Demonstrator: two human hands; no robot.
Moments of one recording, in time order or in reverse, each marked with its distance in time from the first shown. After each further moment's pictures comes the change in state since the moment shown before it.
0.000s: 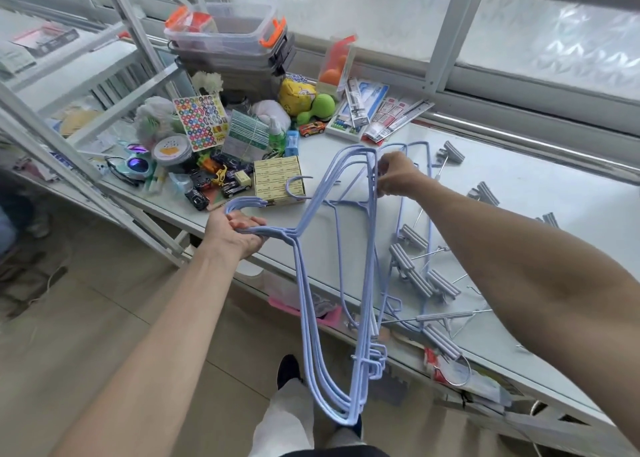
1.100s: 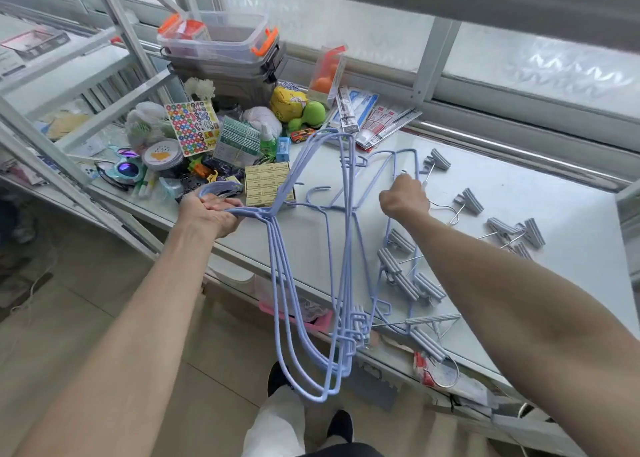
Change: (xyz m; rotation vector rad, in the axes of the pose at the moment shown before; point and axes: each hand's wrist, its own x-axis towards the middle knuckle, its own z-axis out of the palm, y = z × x) left_hand -0.018 0.021 0.028 -0.094 -0.045 0.086; right_hand -0.034 0.015 0.007 -0.207 0.301 0.268
